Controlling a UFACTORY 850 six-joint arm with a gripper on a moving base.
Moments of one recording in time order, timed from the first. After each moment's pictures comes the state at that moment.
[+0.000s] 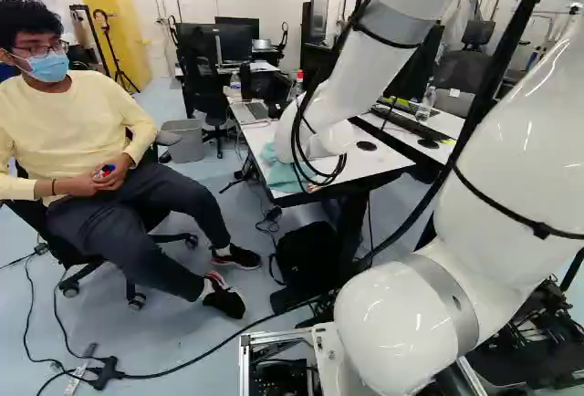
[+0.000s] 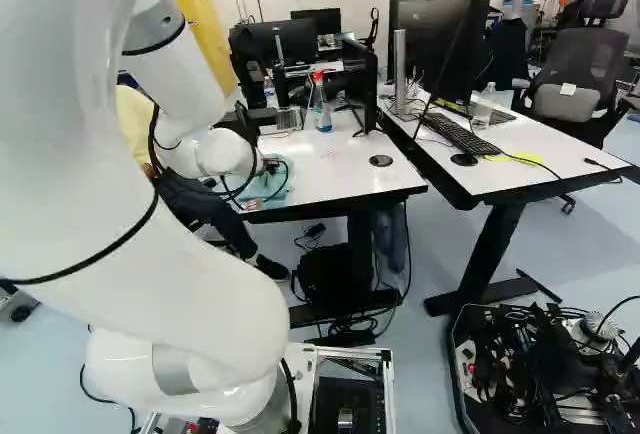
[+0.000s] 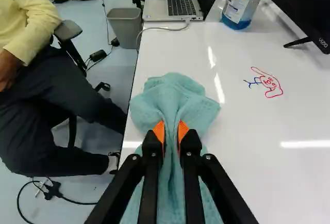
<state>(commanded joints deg) 12.1 4.2 -25.1 0.0 23.9 0.0</state>
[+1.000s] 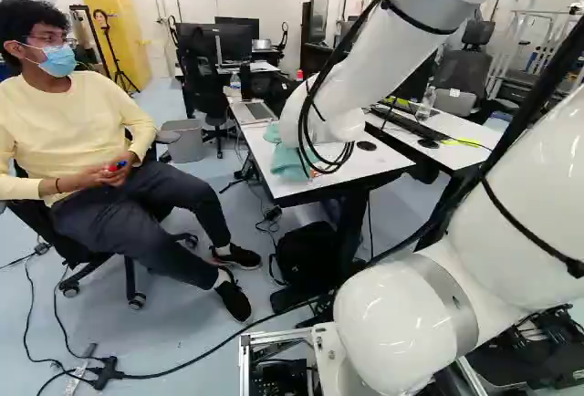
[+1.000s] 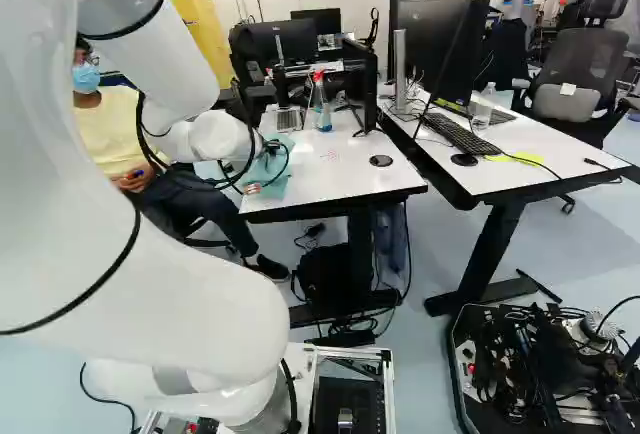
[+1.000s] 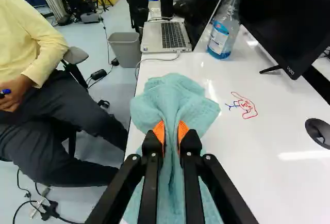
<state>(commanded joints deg) 10.3 10.9 -26.1 0.0 22.1 0.0</state>
